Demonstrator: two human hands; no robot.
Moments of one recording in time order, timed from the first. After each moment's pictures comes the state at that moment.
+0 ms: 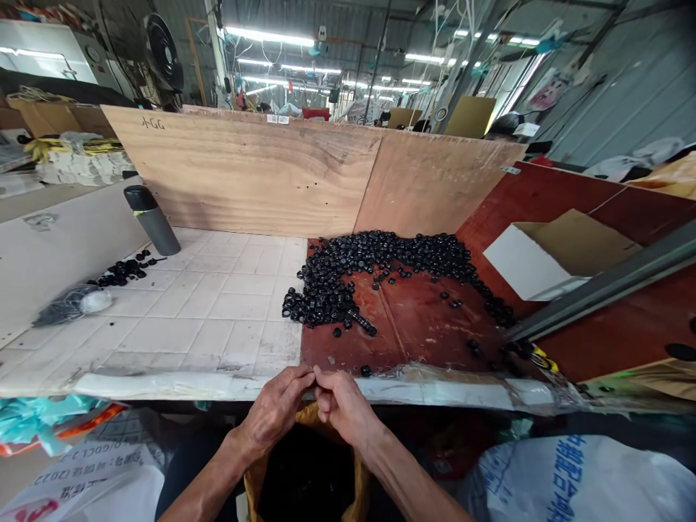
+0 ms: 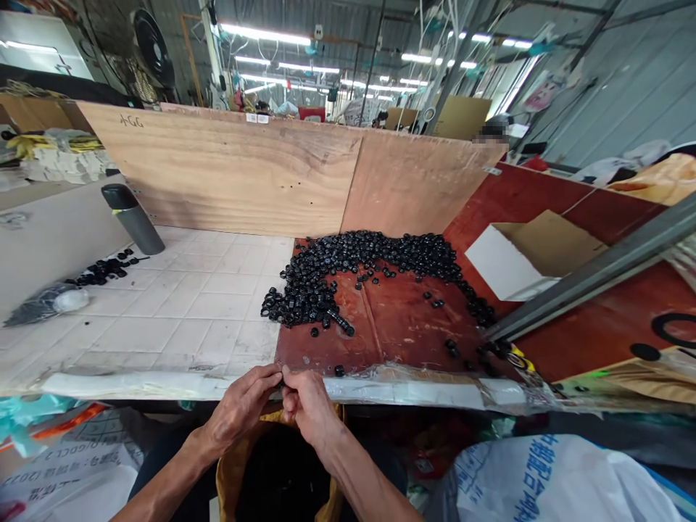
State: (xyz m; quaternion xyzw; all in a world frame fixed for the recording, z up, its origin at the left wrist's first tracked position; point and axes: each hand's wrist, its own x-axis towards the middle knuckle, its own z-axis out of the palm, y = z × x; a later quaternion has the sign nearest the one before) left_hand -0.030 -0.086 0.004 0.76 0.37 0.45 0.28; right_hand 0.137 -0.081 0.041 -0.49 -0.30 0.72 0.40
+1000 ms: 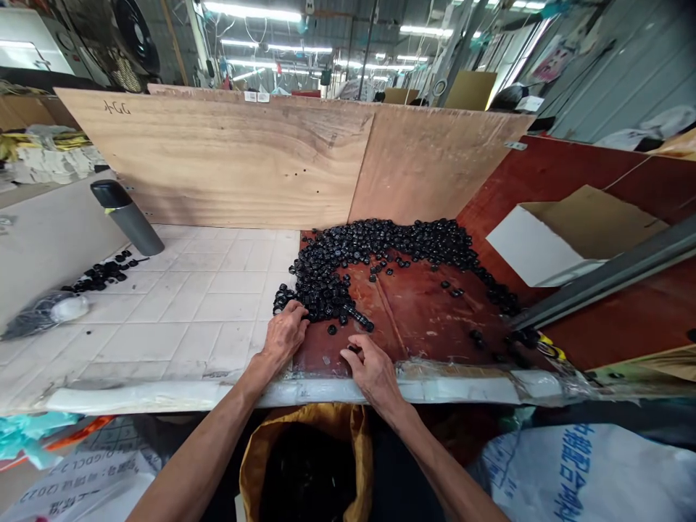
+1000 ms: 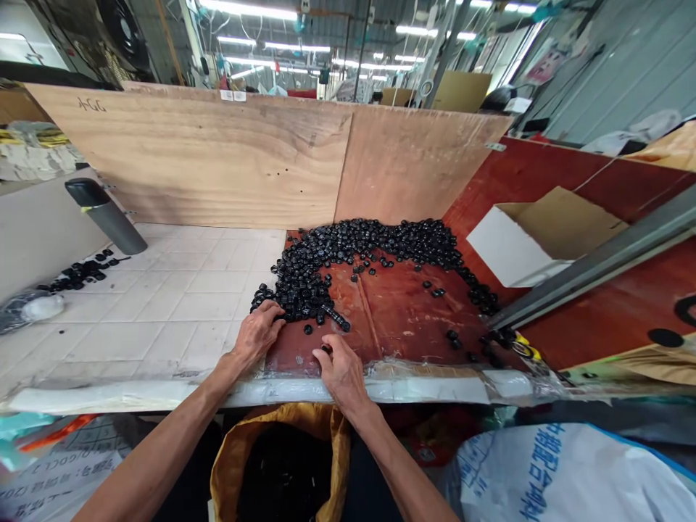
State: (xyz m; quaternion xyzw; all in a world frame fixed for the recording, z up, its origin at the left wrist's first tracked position) left_hand 0.006 0.047 0.018 0.77 0.56 0.29 0.09; right_hand 0.231 -0.028 -0.013 -0.58 -0.70 0.16 0.39
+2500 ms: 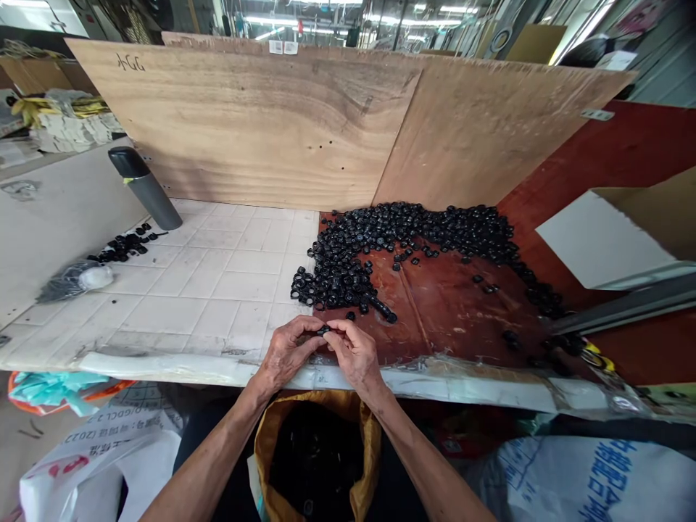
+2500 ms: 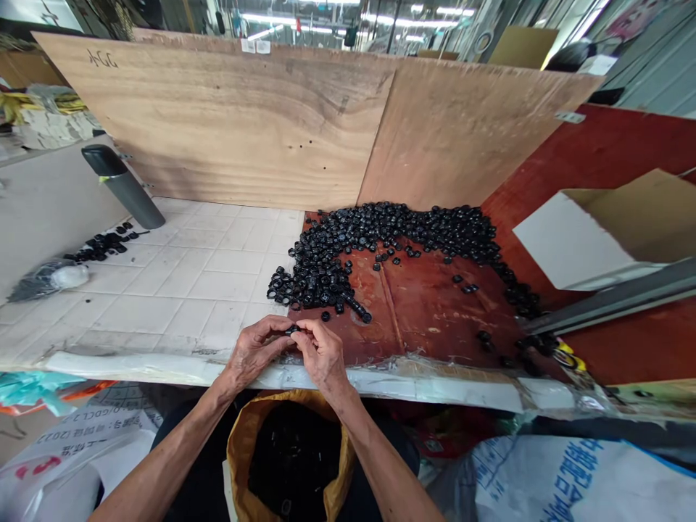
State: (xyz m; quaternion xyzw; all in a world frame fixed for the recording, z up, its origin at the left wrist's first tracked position) left_hand -0.018 -0.025 0.012 0.65 0.43 0.49 0.38; right_hand 0.159 -0.024 0.002 -0.46 -0.63 0.36 0.51
